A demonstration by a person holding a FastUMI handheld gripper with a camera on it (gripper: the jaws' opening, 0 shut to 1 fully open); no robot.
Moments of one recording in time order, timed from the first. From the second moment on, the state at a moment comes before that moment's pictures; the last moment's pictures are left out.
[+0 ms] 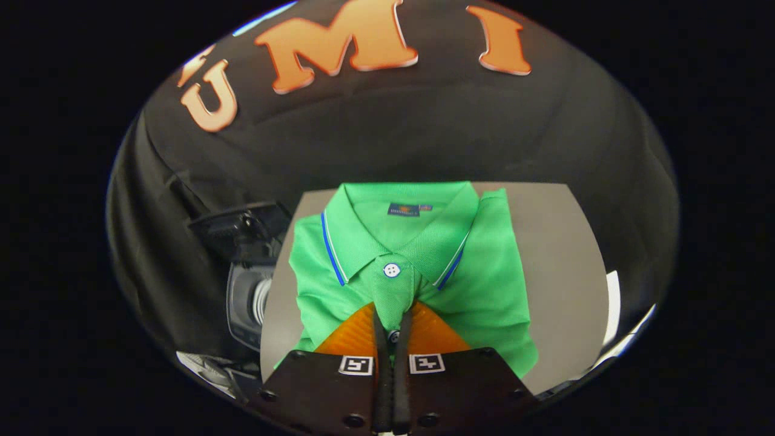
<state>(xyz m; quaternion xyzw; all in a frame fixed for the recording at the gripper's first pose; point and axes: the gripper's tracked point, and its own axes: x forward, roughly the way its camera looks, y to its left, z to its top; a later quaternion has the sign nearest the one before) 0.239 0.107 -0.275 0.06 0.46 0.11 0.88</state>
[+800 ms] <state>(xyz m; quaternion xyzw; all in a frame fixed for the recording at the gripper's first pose) 0.213 0.098 -0.149 0.10 0.04 0.08 0.99</state>
